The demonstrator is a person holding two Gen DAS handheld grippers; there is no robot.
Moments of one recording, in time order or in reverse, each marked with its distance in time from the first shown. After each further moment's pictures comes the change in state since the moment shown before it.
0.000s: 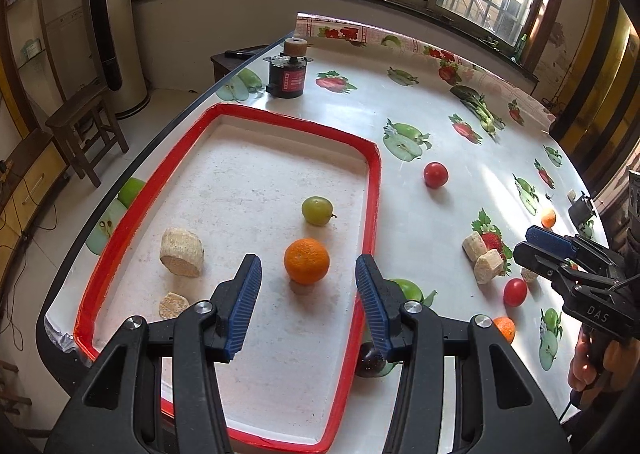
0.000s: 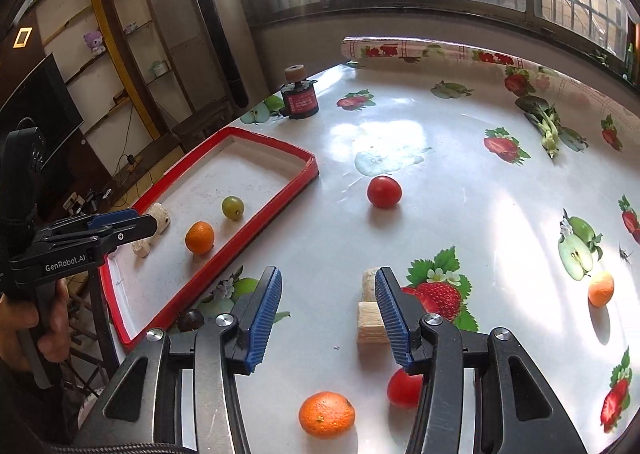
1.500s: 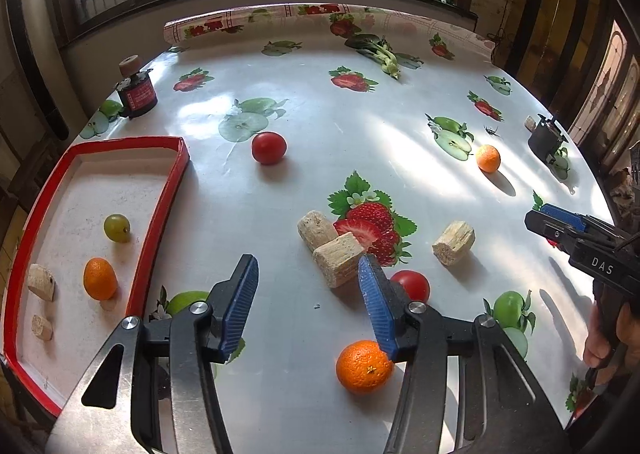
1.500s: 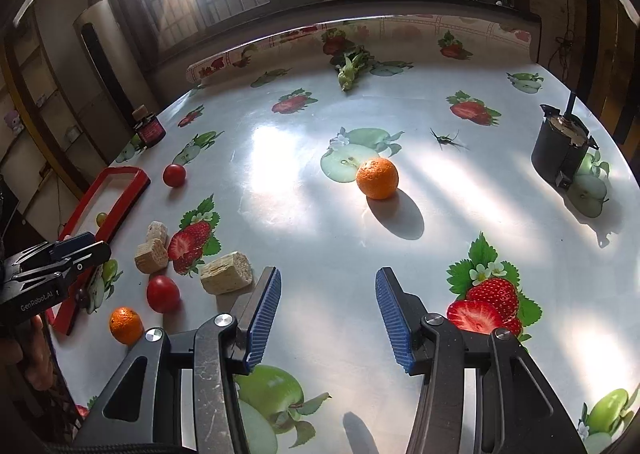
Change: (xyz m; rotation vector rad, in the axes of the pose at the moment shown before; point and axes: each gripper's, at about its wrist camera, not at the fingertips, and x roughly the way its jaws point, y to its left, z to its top) left arm 0.039 -0.164 -0.017 0.225 0.046 -0.066; right arm -0.075 -0.176 -0.086 0.294 -0.037 -0.222
